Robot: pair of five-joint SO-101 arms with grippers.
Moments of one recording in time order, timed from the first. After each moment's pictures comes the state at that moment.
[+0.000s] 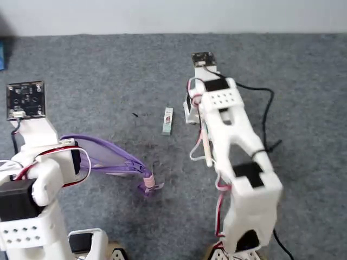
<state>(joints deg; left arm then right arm) -11.1 -48.7 19.6 97.7 8.0 -14.9 28.0 -18.1 76.3 -5.9</state>
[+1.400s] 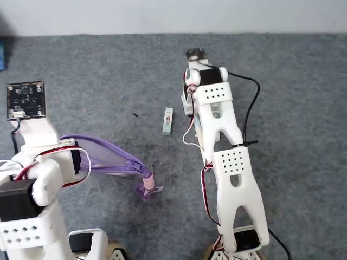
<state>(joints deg) -11.1 -48.7 19.6 97.7 8.0 -13.8 71.2 -85.7 100.3 0.3</state>
